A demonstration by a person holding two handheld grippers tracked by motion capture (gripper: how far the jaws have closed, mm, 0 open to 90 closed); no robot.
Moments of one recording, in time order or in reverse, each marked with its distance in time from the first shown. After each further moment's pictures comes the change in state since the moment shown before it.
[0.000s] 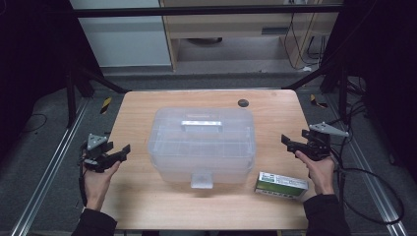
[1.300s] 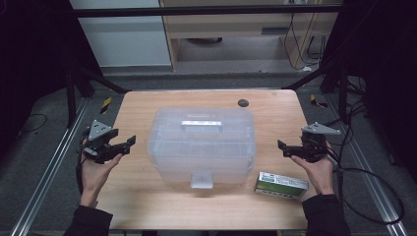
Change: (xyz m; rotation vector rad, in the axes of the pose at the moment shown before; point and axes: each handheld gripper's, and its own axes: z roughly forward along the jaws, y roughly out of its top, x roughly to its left) left arm -0.027 0.052 -0.020 -0.040 -0.100 0.175; right arm 0.012 0.002 0.001 0.088 -0.022 -0.124
